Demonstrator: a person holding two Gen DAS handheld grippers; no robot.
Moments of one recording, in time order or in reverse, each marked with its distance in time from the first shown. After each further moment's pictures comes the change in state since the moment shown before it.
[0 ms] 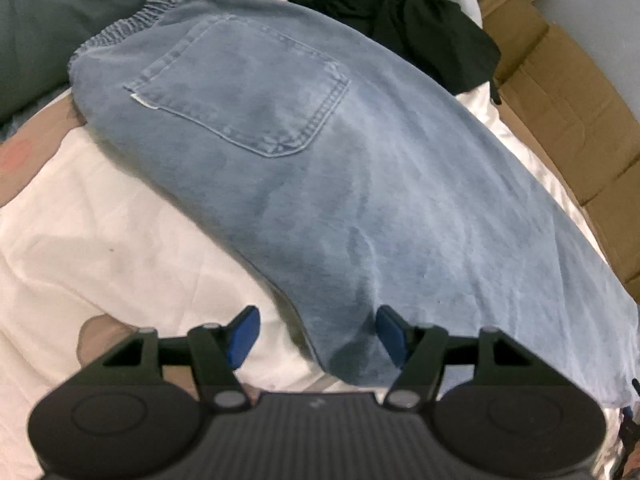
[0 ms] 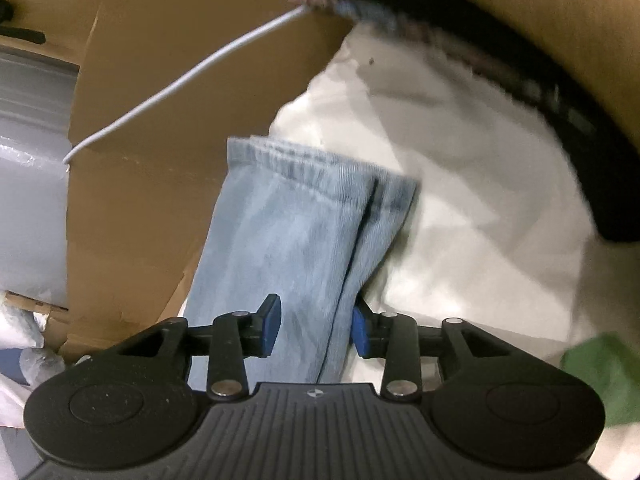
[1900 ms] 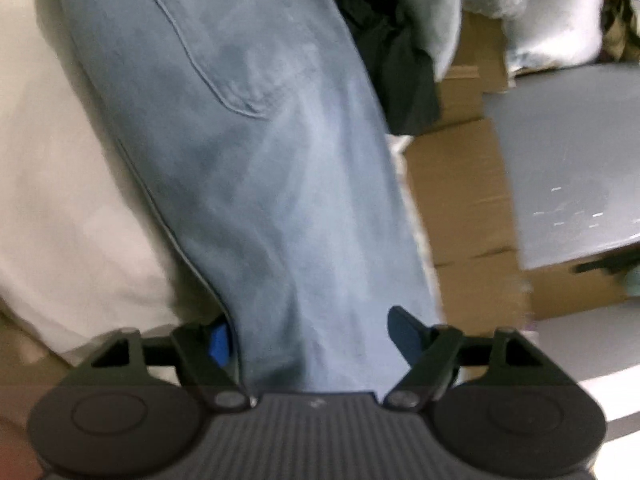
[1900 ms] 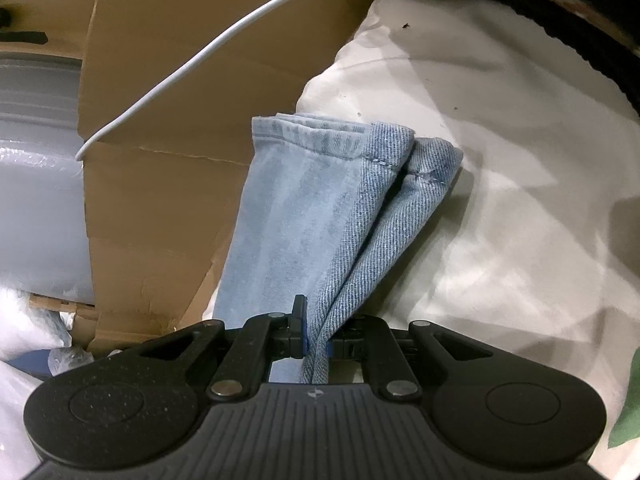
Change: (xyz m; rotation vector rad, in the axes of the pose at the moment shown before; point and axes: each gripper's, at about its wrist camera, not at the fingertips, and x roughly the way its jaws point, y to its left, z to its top) left arm 0.051 0.058 -0.008 -0.340 0.027 -0.658; right arm 0.021 0.013 0.006 0.042 0.070 0.075
